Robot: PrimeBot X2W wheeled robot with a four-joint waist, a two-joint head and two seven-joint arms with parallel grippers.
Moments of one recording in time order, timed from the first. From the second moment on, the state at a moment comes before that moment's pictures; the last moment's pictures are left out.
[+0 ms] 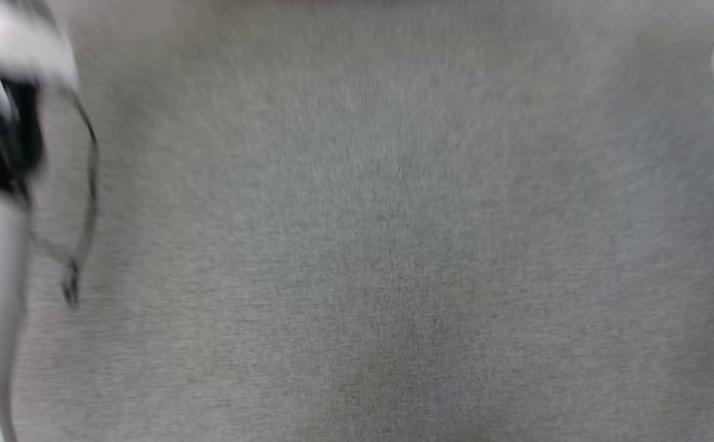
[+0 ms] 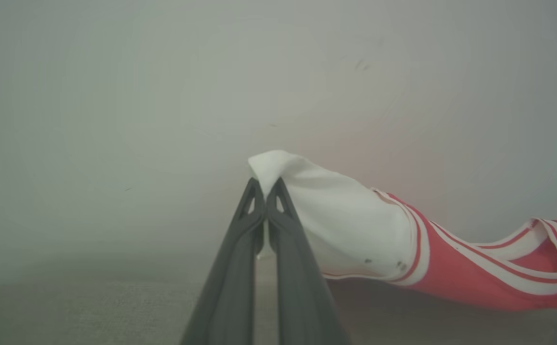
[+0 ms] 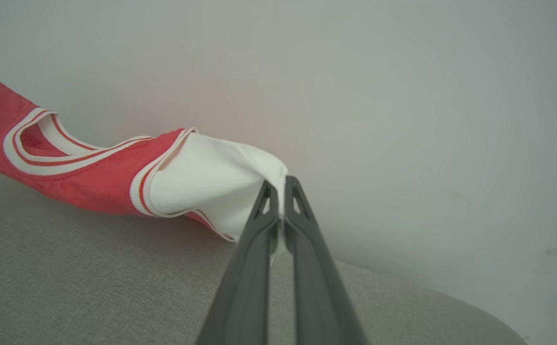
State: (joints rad) left arm -0.95 0.49 -0.23 0.40 -0.65 0.05 -0.18; right arm -1.08 -0.54 0.44 0.51 0.54 0.13 -0.10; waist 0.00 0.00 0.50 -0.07
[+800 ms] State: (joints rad) left arm 0.11 0.48 -0.19 0.06 -0.86 0.24 -0.03; right arm 0.08 -0.33 0.05 0.04 0.47 0.13 0.14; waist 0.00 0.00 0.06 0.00
